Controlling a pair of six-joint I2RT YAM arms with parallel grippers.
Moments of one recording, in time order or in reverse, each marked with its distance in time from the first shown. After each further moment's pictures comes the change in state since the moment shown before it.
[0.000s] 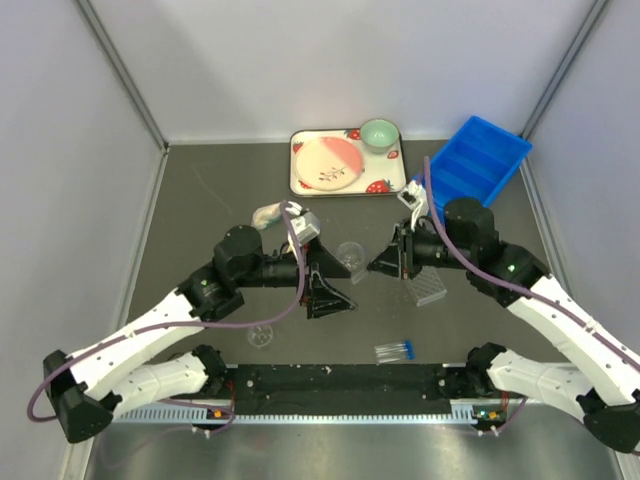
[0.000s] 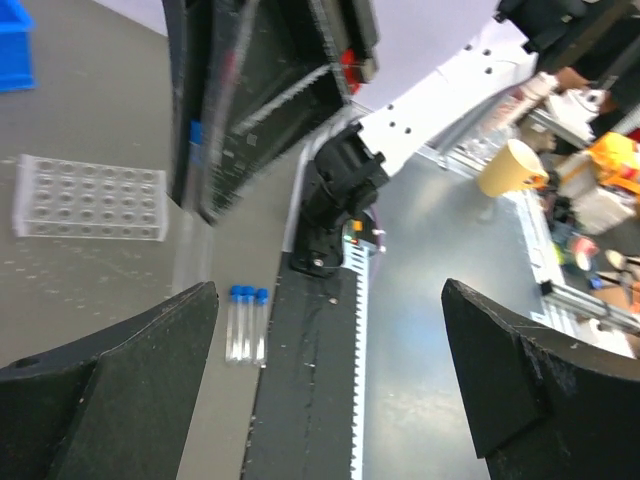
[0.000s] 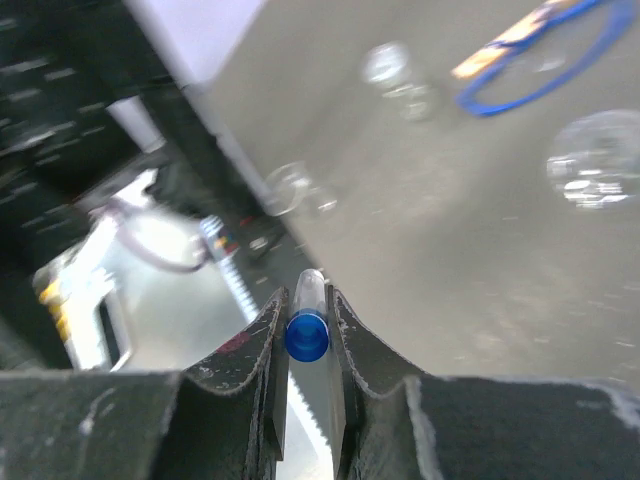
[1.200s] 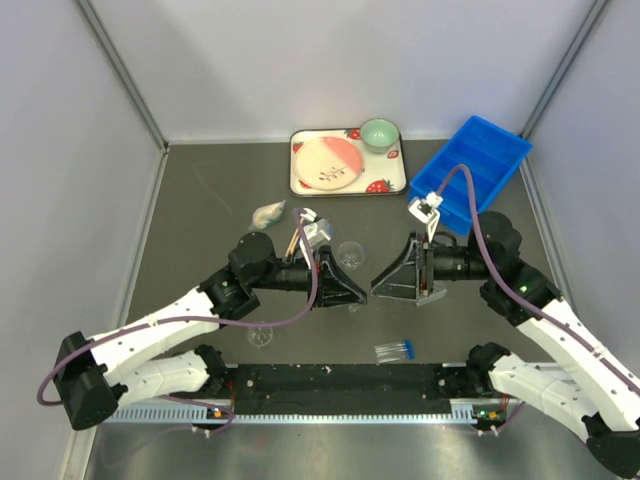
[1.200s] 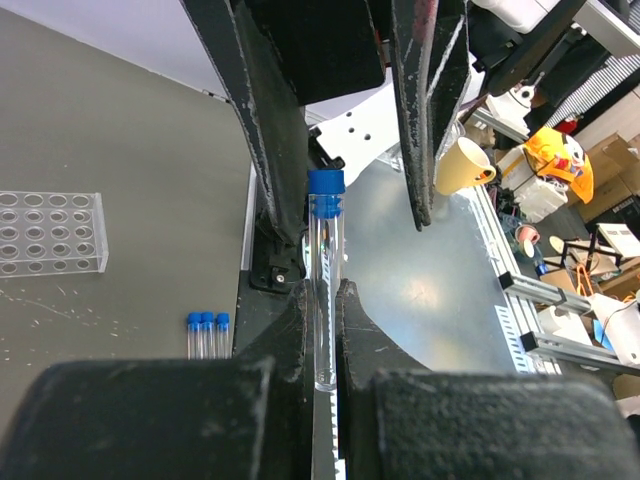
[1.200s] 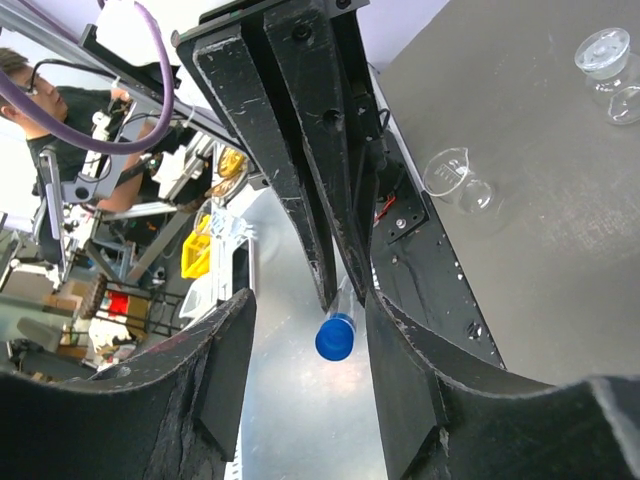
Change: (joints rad) left arm -0.038 0.066 -0.071 0.218 0.034 -0.069; right arm -0.078 -0.138 -0.130 0.213 -0.338 0.177
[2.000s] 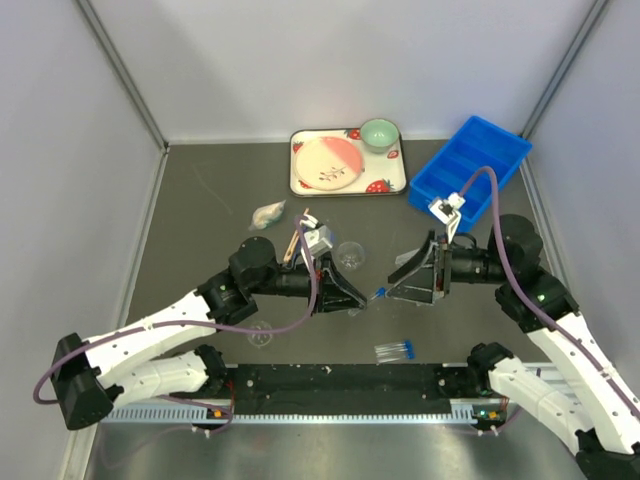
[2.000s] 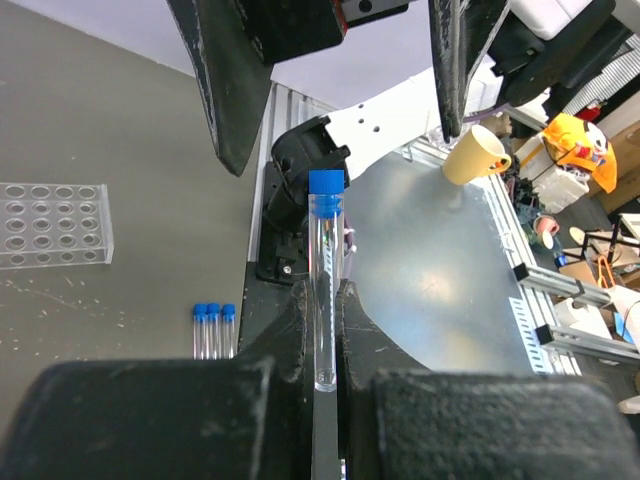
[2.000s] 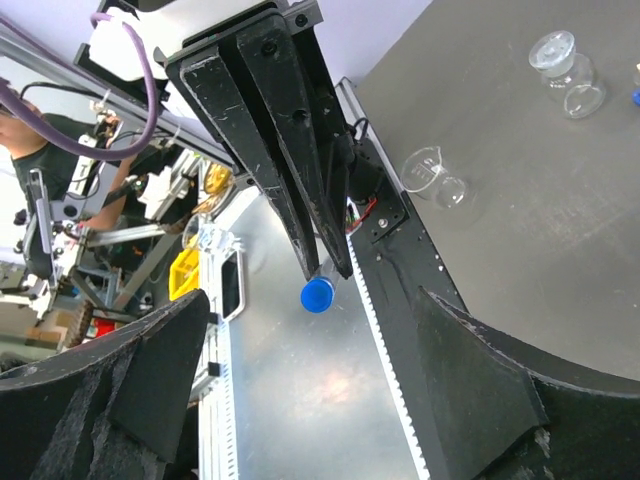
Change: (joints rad) left arm -0.048 -0.027 0.004 -0.083 -0.066 0.065; right arm -0.137 -0.081 0.011 -0.129 -0.059 -0.040
